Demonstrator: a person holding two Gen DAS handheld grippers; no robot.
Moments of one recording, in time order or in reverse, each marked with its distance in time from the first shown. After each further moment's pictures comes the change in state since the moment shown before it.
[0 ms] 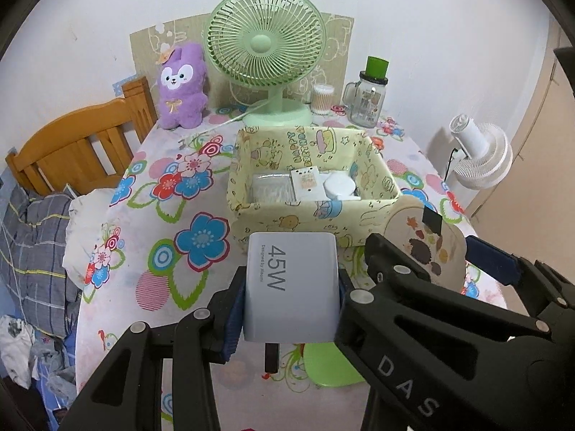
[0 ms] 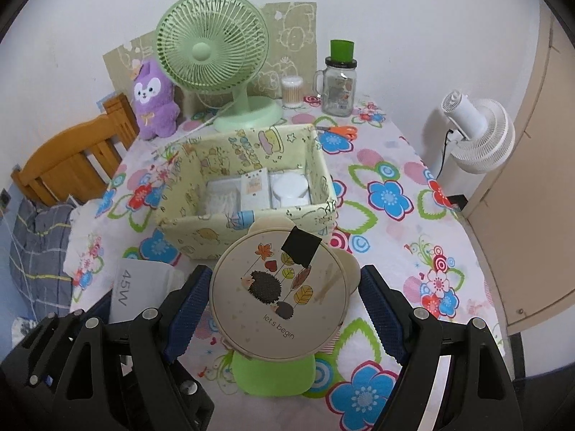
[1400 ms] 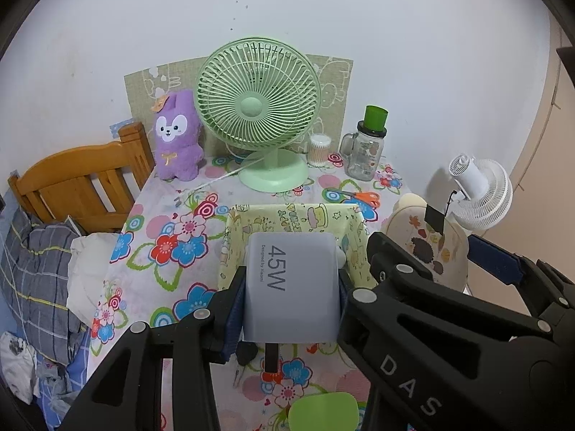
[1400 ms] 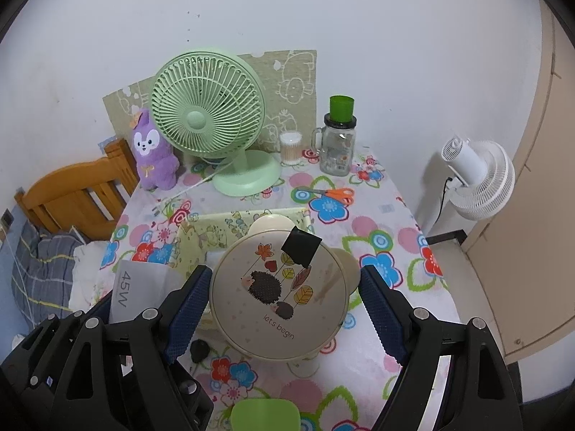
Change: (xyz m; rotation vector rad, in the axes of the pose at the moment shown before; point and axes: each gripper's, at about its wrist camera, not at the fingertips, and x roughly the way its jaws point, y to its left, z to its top) left arm -0.007 -0.016 0.076 -0.006 -0.106 0.008; right arm -0.010 -0.011 0.085 -0.024 -0.108 0.005
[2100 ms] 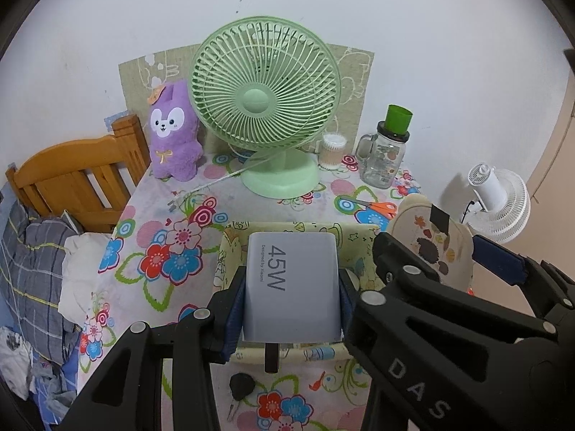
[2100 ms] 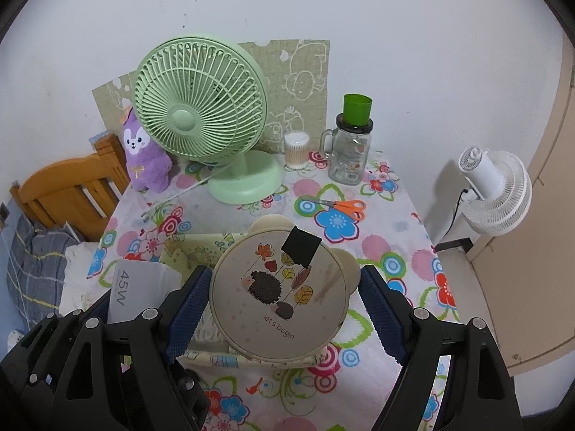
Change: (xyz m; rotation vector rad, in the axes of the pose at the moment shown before) left arm 0.055 0.005 0.032 -0.046 0.037 0.027; right arm 0.058 -0.001 0.036 -0.038 0.036 0.013
